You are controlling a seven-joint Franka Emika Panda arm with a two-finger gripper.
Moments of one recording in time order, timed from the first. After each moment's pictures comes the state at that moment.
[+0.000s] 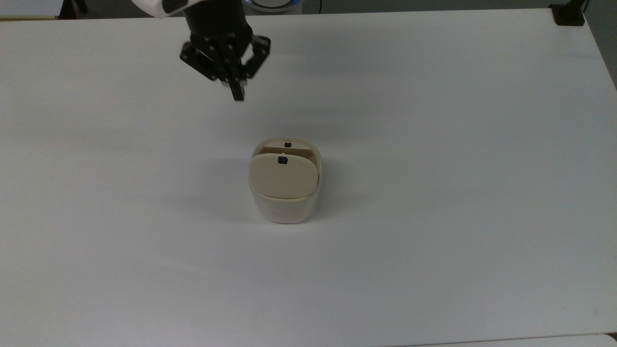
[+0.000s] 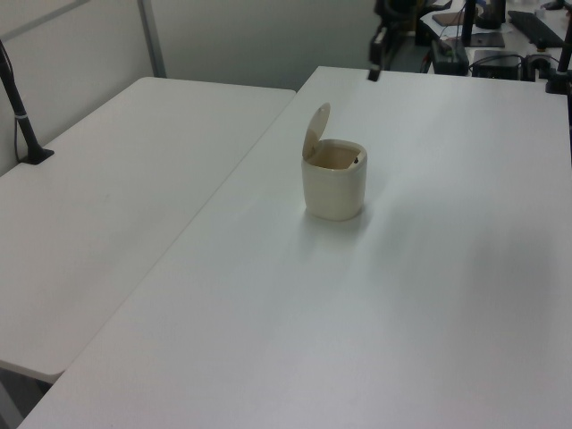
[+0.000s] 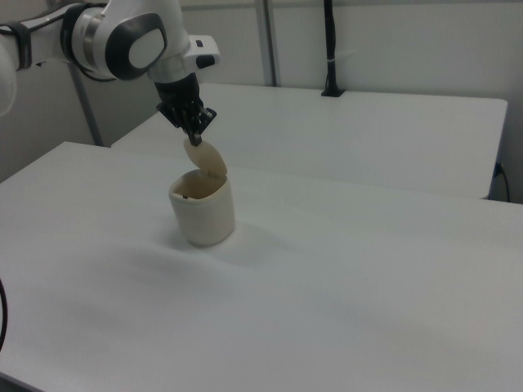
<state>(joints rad) 0.17 0.16 -0.21 -1.56 0.16 1.97 -0.07</state>
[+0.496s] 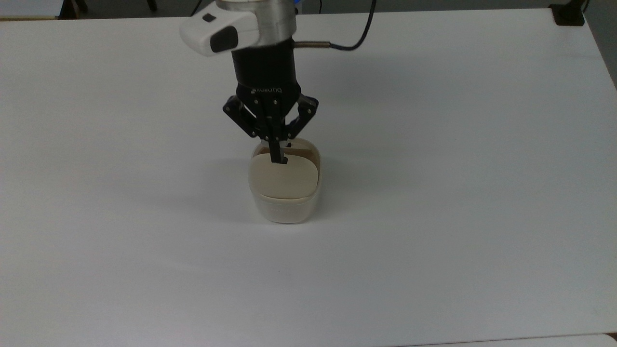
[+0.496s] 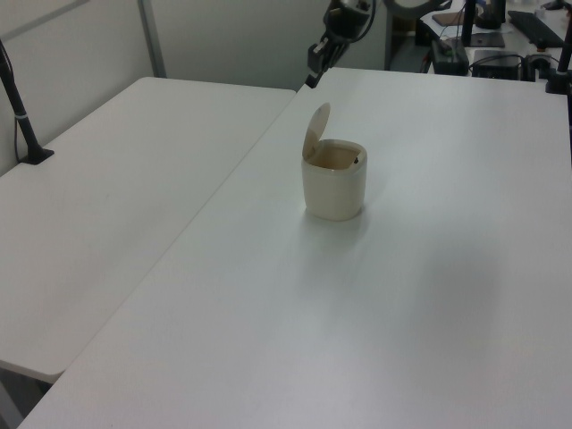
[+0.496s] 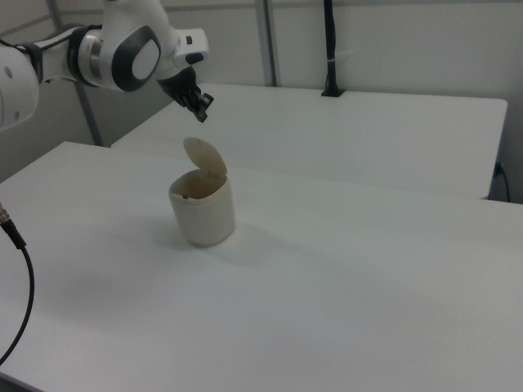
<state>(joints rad) 0.26 0.33 -0.21 -1.43 0.14 2.26 0.17</state>
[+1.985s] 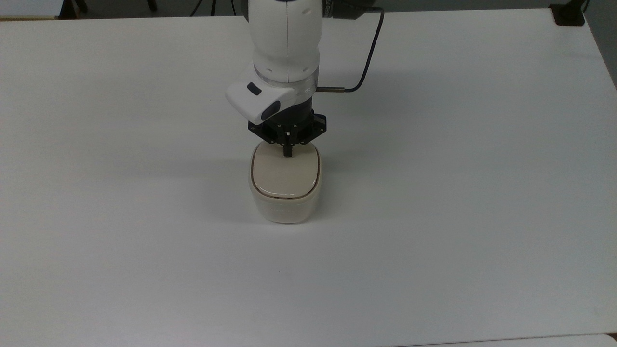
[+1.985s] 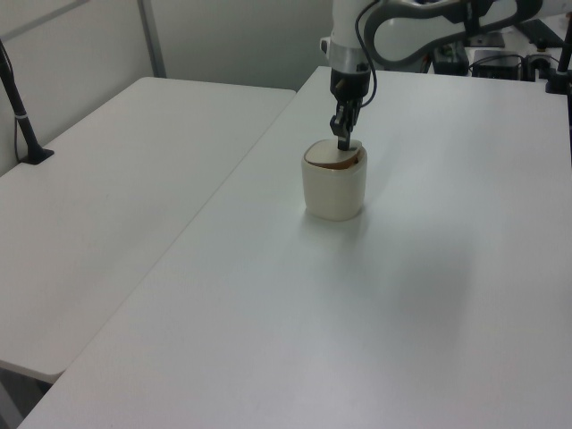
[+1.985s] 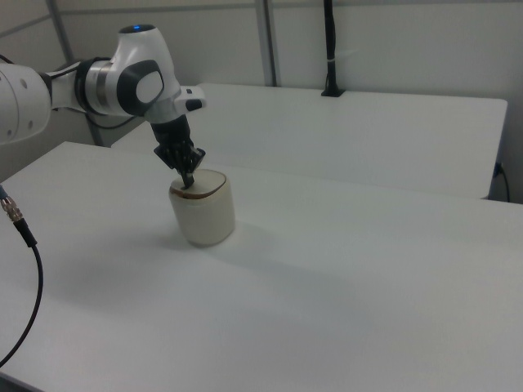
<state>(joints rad) 0.29 0.41 -0.19 -1.48 0.04 1.97 0.08</state>
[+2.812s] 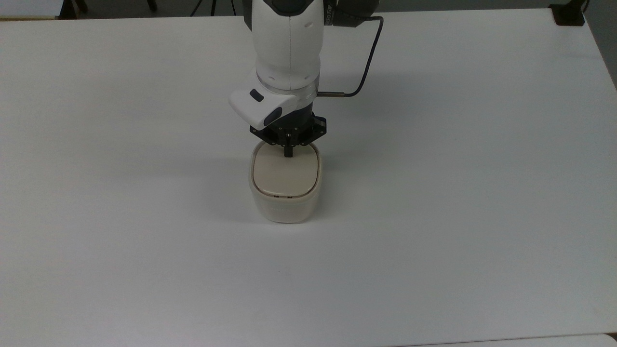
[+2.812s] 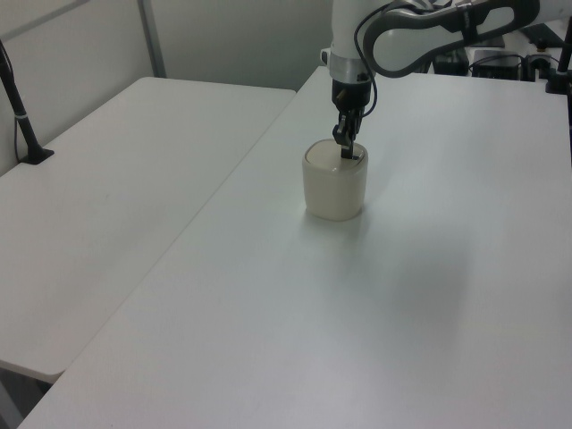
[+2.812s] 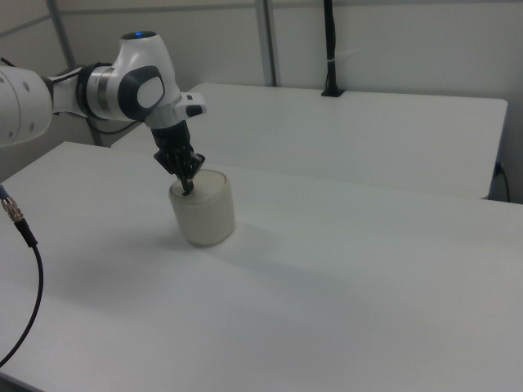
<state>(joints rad) 0.29 0.41 -0.19 -1.49 0.04 1.97 0.08</state>
